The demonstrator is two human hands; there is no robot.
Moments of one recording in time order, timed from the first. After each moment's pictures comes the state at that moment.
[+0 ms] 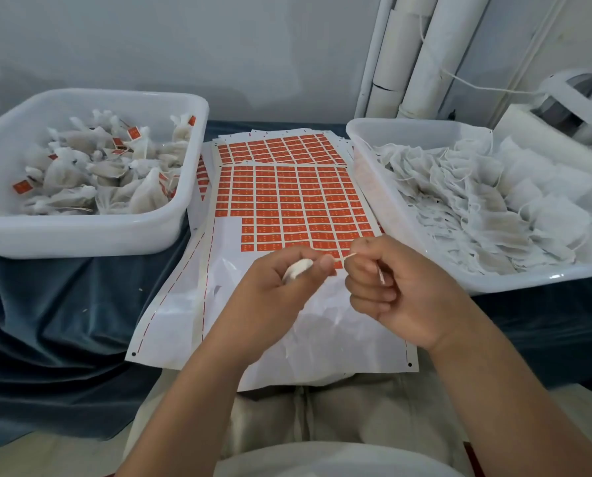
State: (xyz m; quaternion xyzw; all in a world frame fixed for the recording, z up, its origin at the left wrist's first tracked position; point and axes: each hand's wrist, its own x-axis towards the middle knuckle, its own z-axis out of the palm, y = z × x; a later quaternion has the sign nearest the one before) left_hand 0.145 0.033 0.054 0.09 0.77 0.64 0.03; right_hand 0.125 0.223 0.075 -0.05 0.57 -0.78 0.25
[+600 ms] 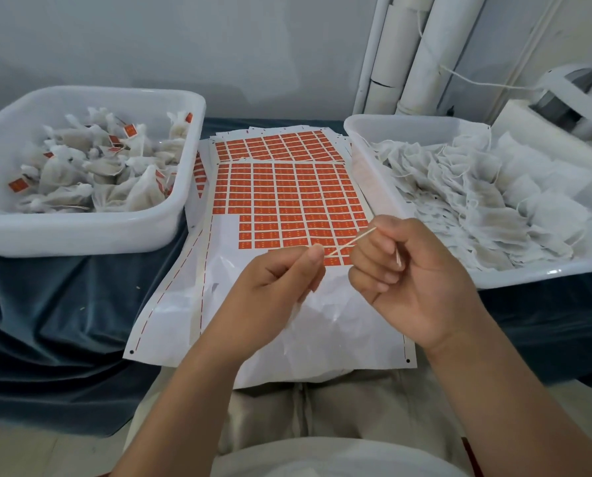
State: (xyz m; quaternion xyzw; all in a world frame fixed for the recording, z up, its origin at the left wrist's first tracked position) left_hand 0.141 0.031 0.047 0.17 0.75 0.64 0.03; right_hand 0.131 0.218 0.082 -0.10 0.47 -0.86 0.18
